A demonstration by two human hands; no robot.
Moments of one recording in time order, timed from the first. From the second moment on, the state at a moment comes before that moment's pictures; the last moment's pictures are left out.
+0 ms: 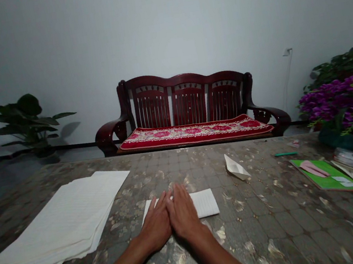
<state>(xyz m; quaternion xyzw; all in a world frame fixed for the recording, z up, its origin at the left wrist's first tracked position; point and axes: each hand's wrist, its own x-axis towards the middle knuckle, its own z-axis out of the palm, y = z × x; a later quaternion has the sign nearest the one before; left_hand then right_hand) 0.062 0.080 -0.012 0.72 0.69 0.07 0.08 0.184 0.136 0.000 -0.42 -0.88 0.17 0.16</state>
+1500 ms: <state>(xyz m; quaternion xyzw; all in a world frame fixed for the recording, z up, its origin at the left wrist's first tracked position) -0.008 0.080 0.010 0.65 0.75 0.13 0.07 0.279 0.154 -0.029 -0.42 -0.91 0.05 0.06</state>
